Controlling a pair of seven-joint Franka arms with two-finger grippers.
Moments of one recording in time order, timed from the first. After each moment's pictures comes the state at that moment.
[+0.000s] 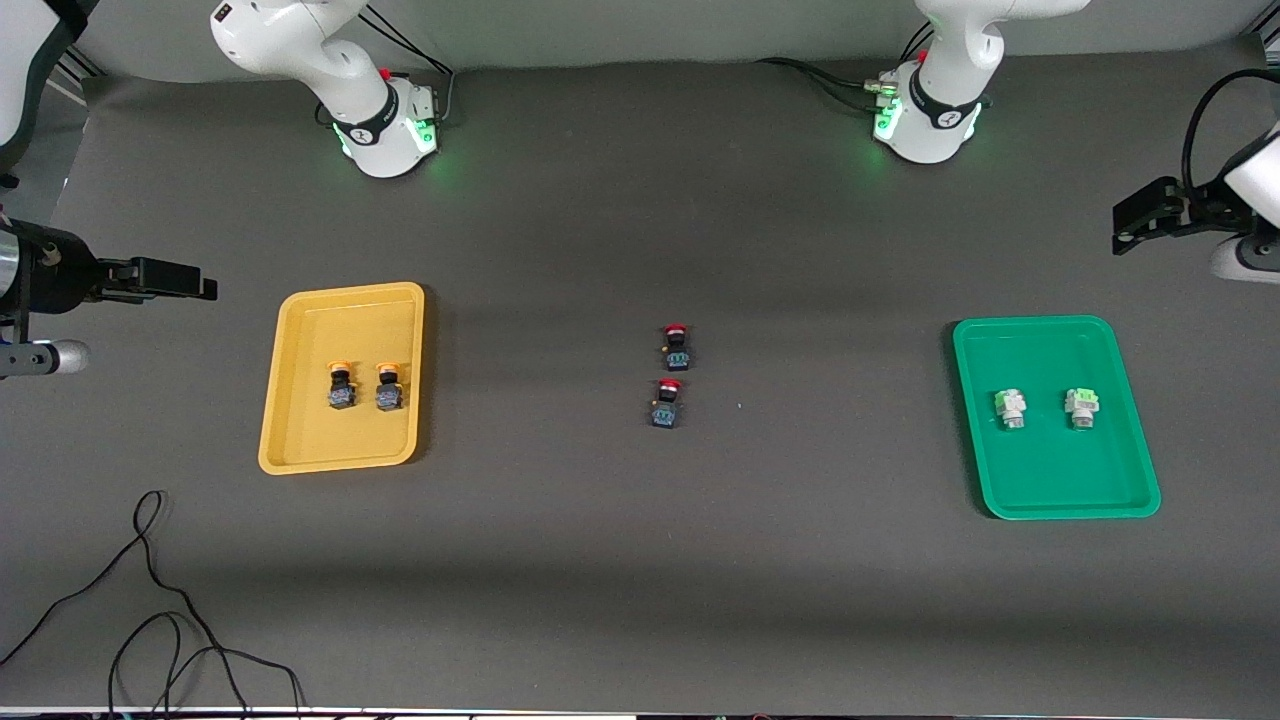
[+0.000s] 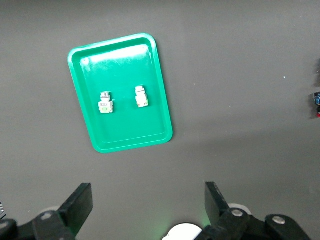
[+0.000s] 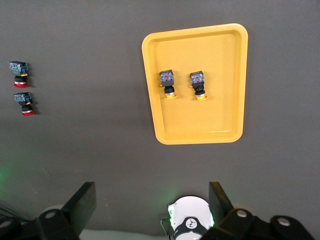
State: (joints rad) left arm -0.05 0.00 -0.01 -1.50 0.05 1.42 0.11; right arm 0.79 0.42 -1.10 -1.23 0.44 1.13 -0.16
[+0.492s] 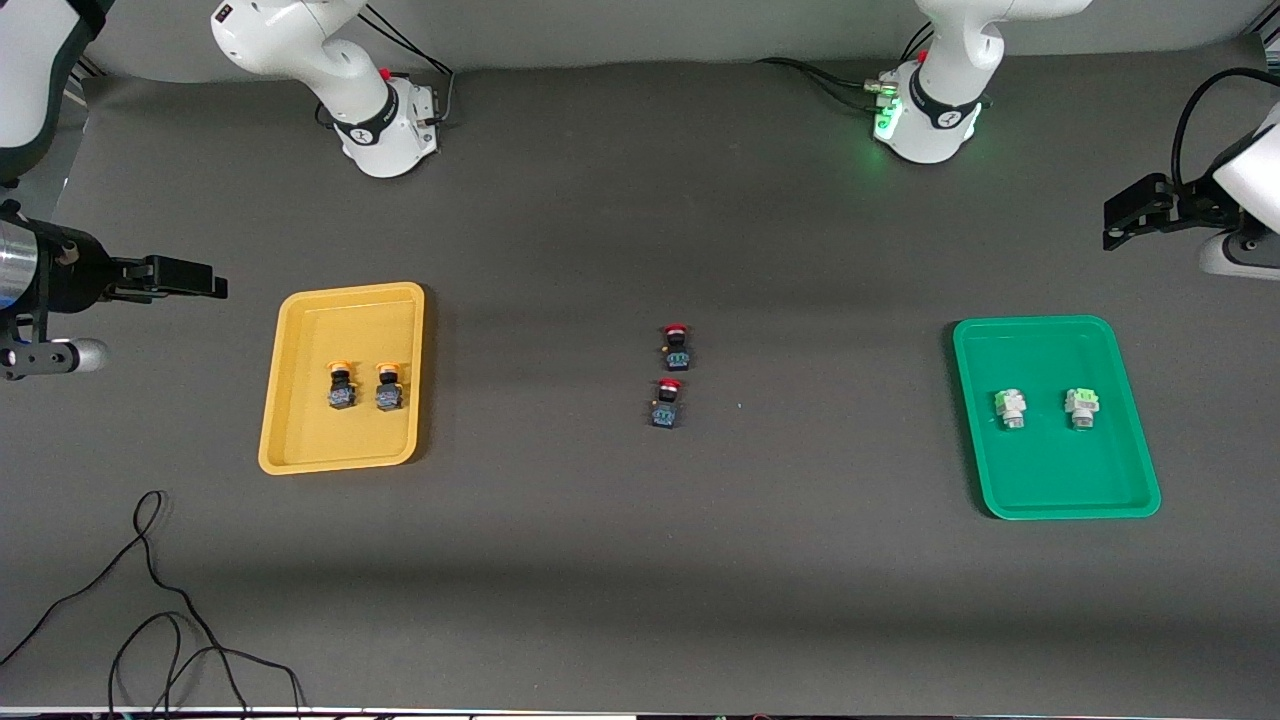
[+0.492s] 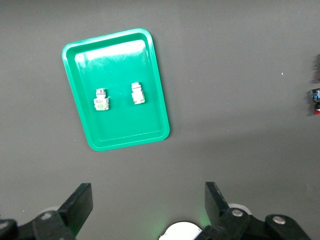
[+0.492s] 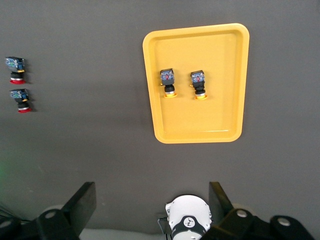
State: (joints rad) left arm -0.06 -0.02 0.01 -1.54 0.04 1.43 0.11; right arm 0.80 0.42 -1.07 -1.22 0.41 1.13 -0.16
